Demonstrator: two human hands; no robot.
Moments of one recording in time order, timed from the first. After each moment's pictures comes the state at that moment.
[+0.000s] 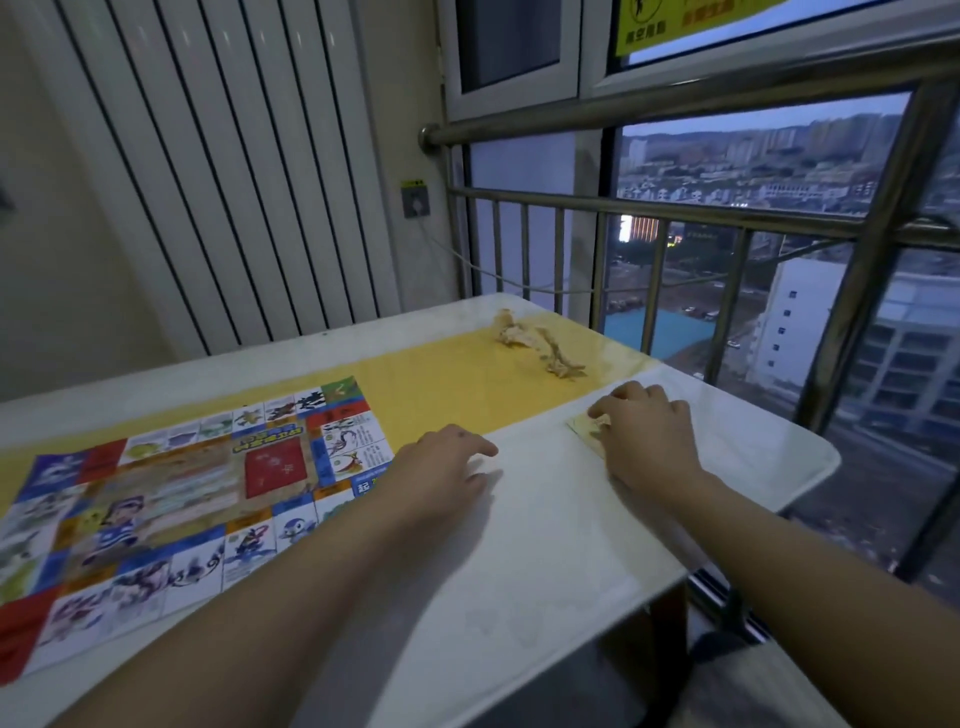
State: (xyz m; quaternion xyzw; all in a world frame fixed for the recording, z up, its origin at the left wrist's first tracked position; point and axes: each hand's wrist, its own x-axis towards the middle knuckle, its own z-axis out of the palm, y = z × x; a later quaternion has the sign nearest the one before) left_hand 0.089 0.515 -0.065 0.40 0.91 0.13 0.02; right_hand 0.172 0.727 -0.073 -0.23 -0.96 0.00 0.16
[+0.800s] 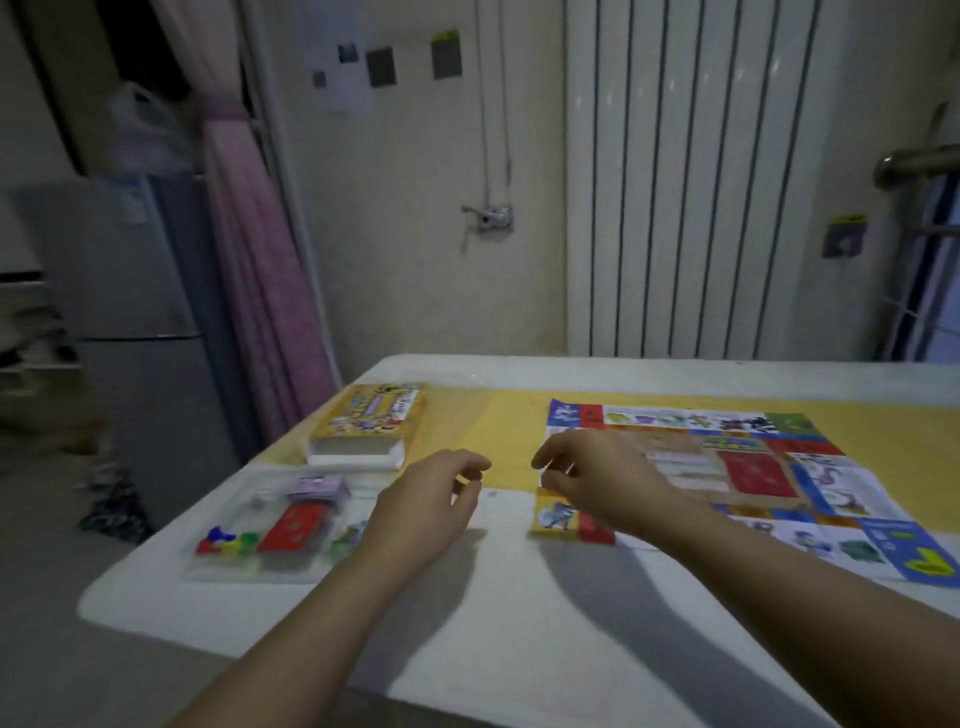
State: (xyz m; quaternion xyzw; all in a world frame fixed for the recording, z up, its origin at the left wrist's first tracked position) left_hand 0.161 0.086 -0.047 0.04 0.94 0.28 -0.19; right_hand 0.119 0.278 -0.013 0.27 -0.93 0.24 0.07
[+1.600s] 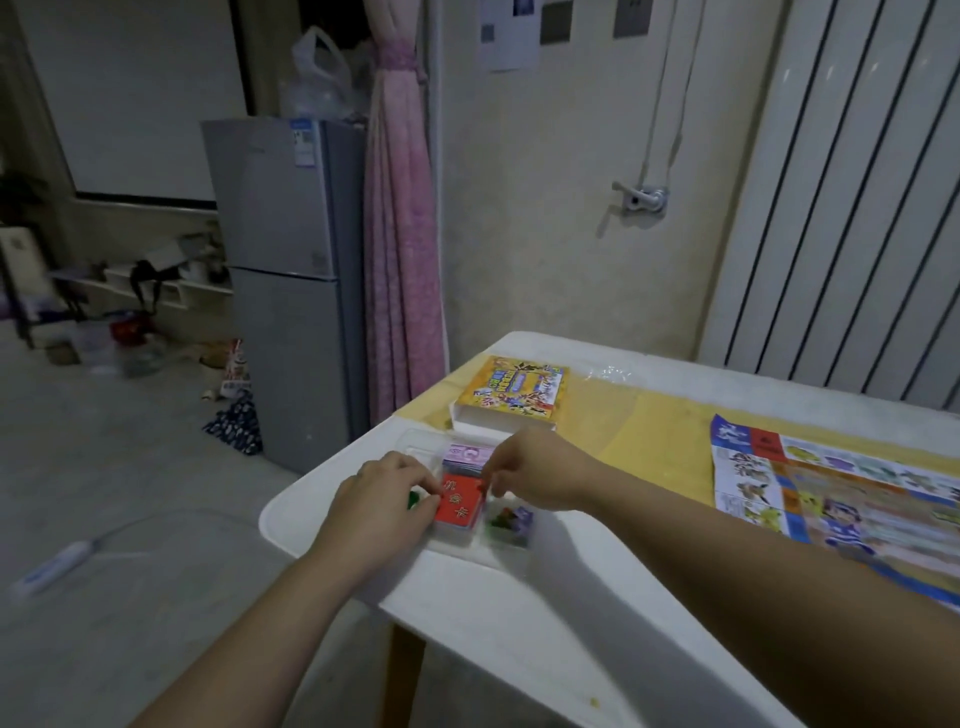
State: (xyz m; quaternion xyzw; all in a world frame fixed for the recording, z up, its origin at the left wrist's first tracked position) left_hand 0.215 -0.091 -0.075 -0.16 0.96 0.18 -0.16; right_hand 0.113 0.061 -0.022 0.39 -0.89 0.21 -0.14
